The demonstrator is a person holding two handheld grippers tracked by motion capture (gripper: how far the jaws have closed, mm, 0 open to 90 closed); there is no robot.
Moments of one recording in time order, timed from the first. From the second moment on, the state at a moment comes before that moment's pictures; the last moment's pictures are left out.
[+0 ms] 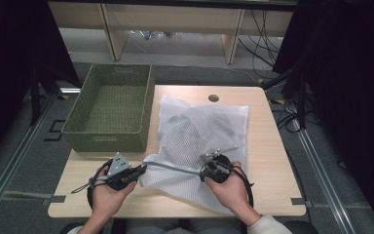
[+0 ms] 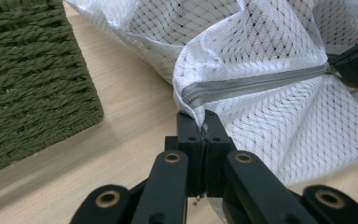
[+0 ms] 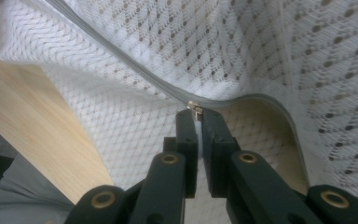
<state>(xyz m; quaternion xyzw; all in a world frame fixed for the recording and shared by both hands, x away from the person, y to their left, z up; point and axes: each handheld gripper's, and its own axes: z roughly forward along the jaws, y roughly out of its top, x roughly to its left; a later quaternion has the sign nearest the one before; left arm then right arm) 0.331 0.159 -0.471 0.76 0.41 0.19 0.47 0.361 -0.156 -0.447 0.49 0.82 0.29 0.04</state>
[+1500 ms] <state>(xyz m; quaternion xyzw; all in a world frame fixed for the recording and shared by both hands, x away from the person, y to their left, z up) 0.333 0.163 -0.470 0.76 0.42 0.19 0.47 0.357 -0.168 -0.447 0.50 0.82 0.28 0.04</state>
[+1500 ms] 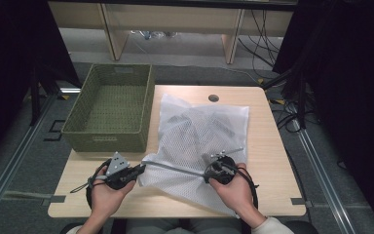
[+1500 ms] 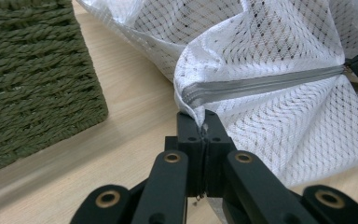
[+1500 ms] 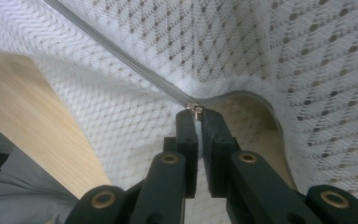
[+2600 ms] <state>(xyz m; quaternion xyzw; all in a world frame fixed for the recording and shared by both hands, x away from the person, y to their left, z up) 0.333 0.165 -0.469 0.75 0.42 0.19 0.47 0.355 -0.177 -0.446 0.51 0.82 0.28 0.03</state>
